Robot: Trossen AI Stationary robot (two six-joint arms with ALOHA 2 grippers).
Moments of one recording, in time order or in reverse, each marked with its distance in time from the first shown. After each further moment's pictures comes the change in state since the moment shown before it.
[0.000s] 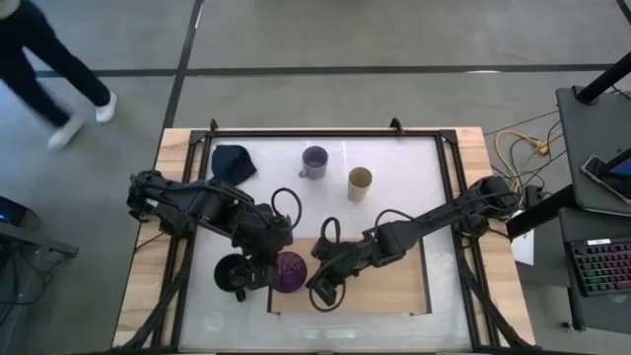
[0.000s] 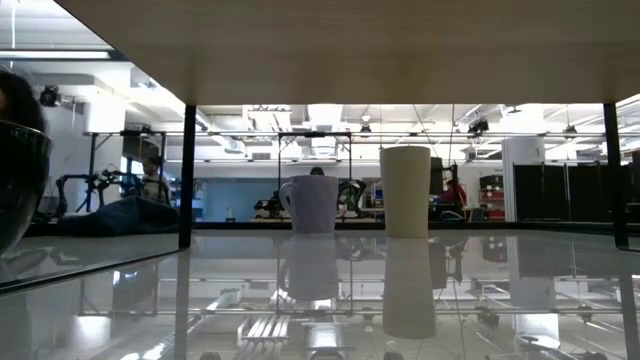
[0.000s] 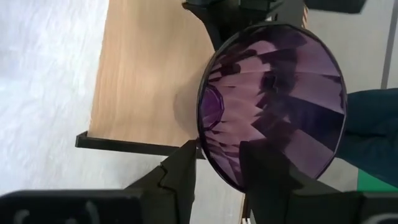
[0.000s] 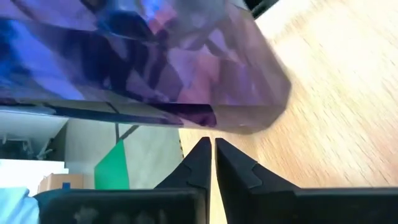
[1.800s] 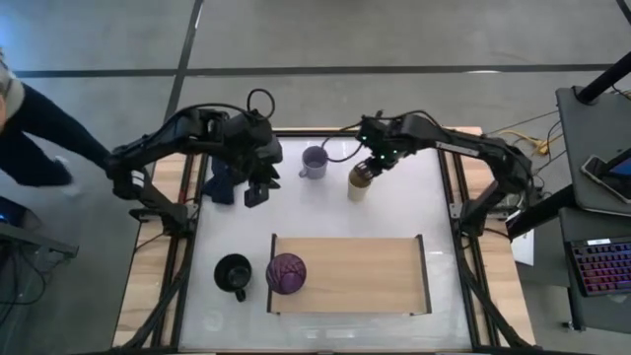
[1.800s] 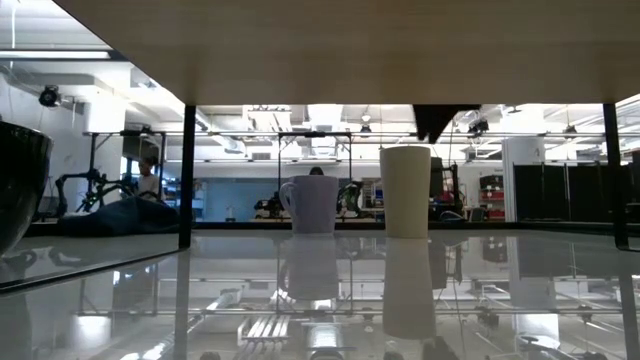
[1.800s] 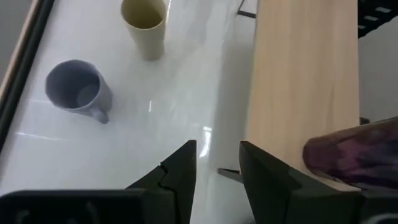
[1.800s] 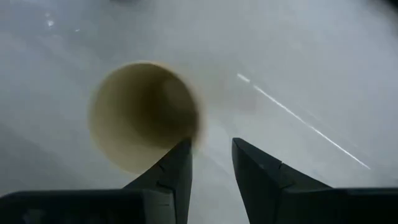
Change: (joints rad) left arm 0.497 -0.191 -0.098 0.052 0.018 0.497; right arm -0.779 -0.190 -0.009 -0.916 0.041 -0.450
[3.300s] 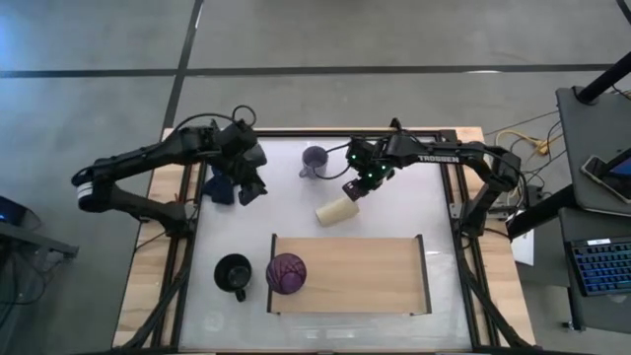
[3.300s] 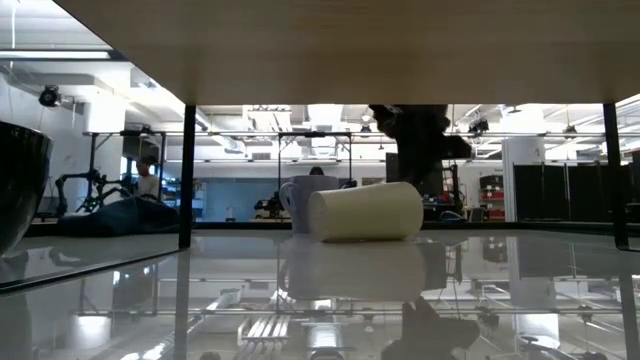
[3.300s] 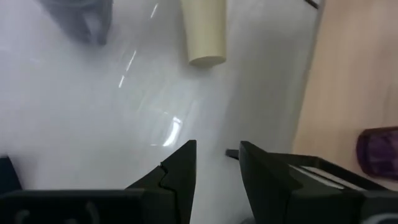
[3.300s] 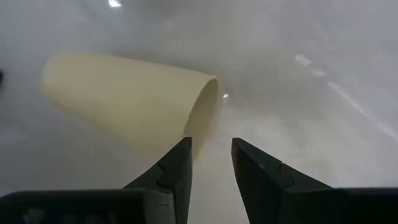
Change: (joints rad) left arm 0.251 -0.344 -0.818 0.419 0.212 -0.066; right arm 0.031 0.072 -0.224 0.328 -0.252 0.037
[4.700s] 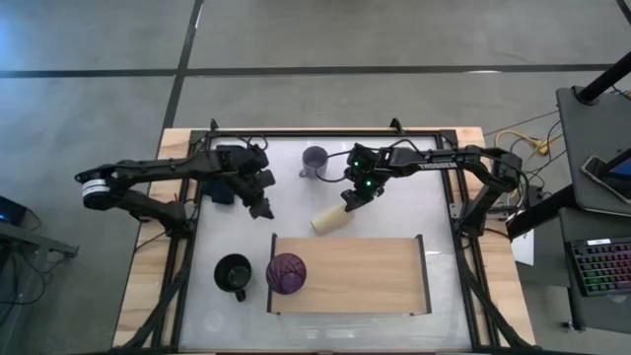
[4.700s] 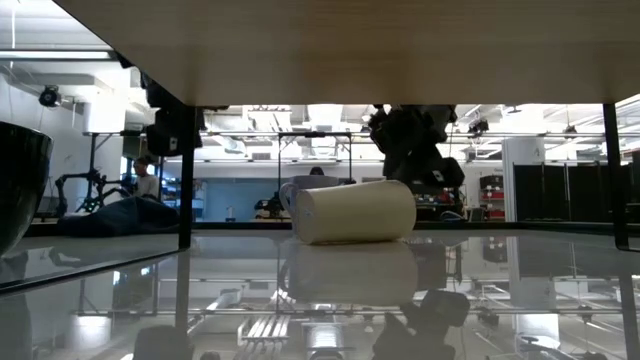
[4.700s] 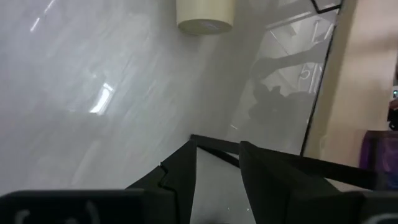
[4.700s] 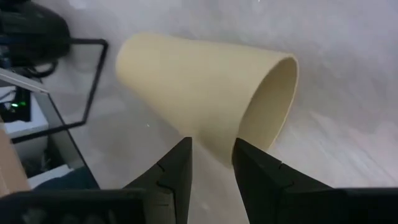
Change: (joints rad) left arm 0.005 0.063 -0.387 0.389 0.279 -0.216; right arm 0.017 -0.008 -0.177 0.351 -0.332 0.088
